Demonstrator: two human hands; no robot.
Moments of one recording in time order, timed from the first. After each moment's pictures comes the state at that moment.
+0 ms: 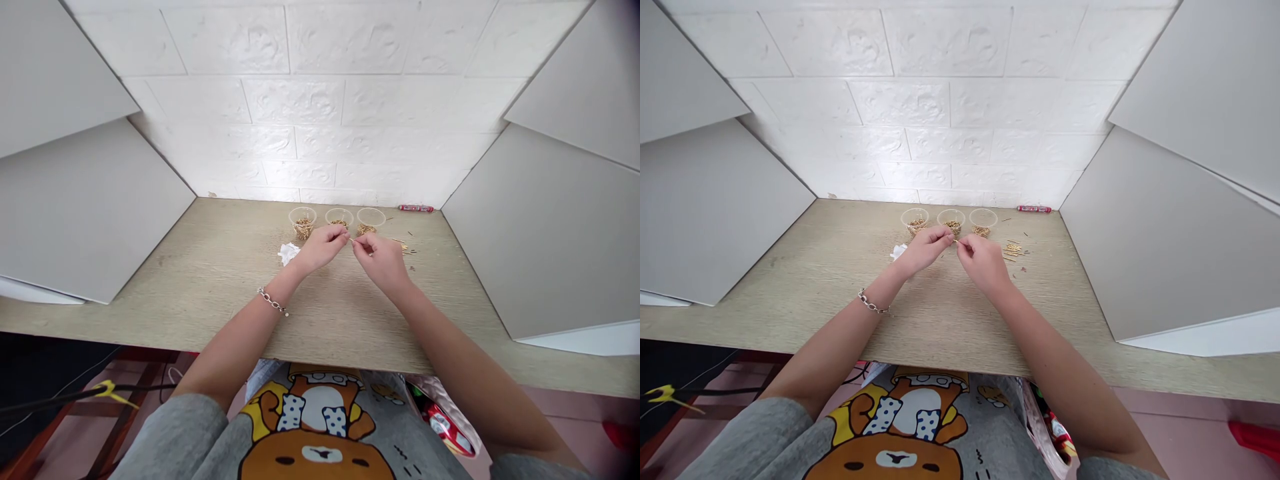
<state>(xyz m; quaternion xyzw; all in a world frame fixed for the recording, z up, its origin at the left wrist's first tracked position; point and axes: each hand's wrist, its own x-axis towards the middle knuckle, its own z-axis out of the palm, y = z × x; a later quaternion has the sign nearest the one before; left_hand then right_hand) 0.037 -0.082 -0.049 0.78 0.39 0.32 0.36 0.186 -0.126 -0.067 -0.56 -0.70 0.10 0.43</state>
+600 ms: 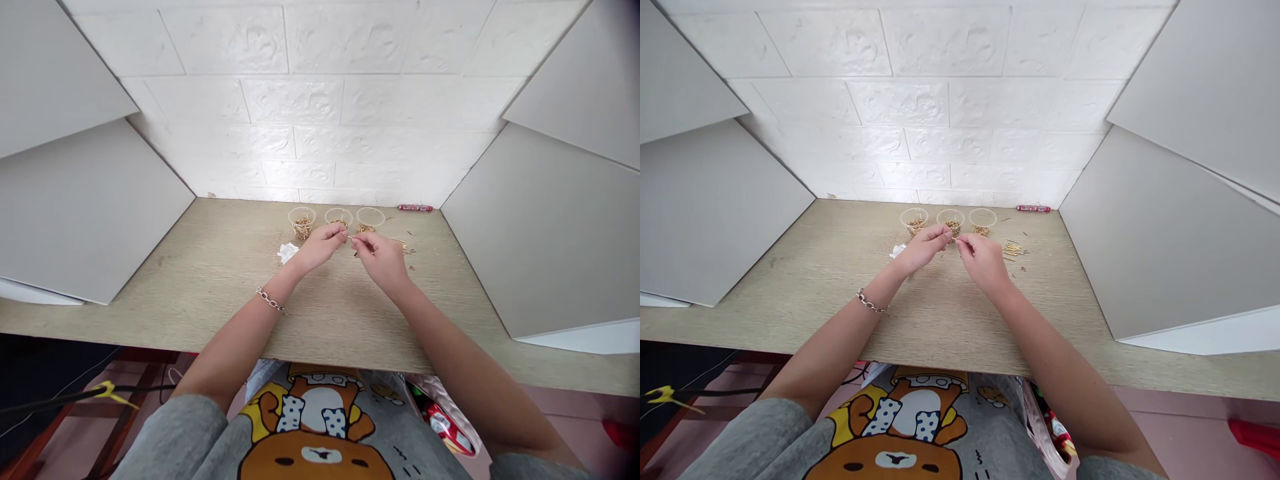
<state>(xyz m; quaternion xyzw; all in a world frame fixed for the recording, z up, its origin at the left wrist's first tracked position) 0.036 -0.078 -0.052 0.75 0.35 0.34 0.45 0.187 -0.124 -0.067 -0.54 -0.69 0.12 0.46</state>
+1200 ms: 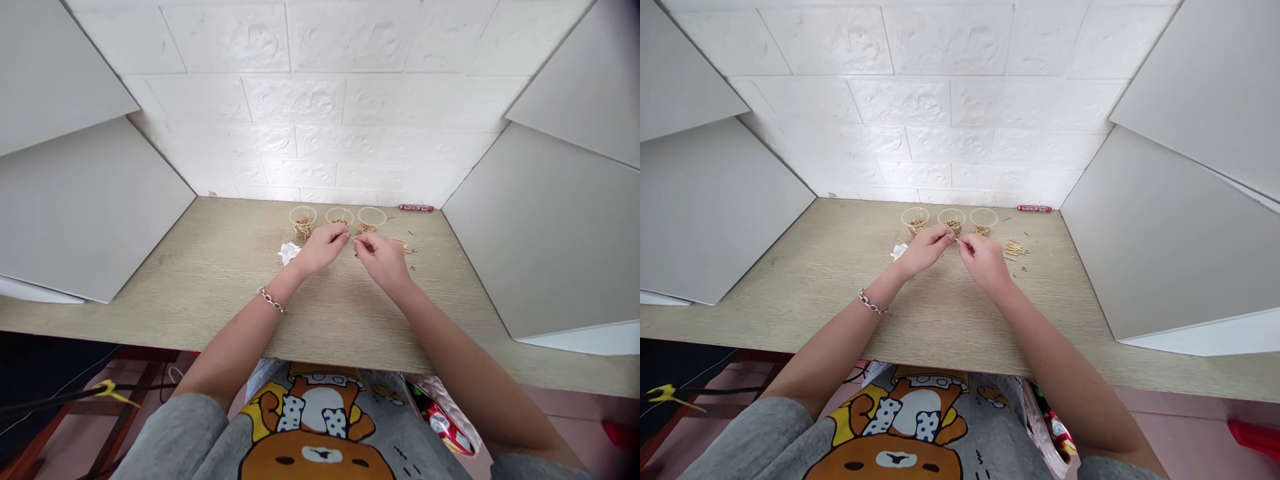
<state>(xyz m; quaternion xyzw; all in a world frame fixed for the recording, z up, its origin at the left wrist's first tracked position) 0.037 -0.084 -0.047 0.80 0.38 0.33 0.33 0.186 -0.125 -0.066 -0.56 -0.70 0.10 0.44</state>
